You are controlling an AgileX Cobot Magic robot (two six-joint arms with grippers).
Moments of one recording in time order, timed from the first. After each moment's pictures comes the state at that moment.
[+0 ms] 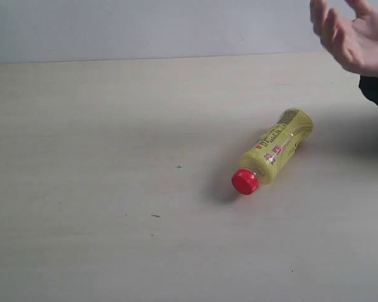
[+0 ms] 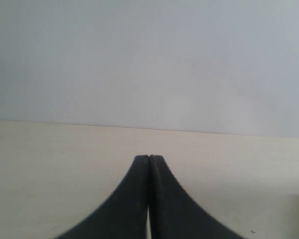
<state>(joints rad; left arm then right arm) -0.10 0.01 0.00 0.10 0.08 -0.26 0.22 0.00 -0.52 0.38 0.88 -0.26</state>
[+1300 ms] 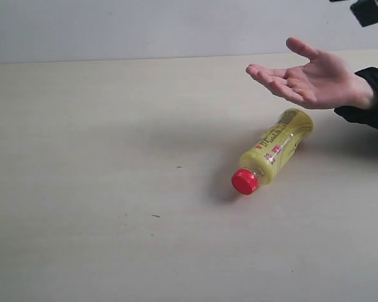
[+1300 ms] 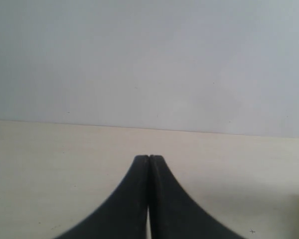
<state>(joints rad) -0.10 0.01 0.00 0.10 0.08 -0.26 0.22 1.21 -1.19 0.42 0.83 -0.92</state>
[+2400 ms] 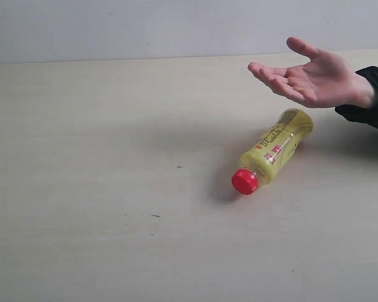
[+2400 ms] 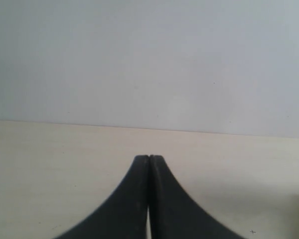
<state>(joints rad) -0.10 0.01 0.00 0.10 0.08 -0.26 0.22 0.04 -0.14 1.10 0.26 -0.96</state>
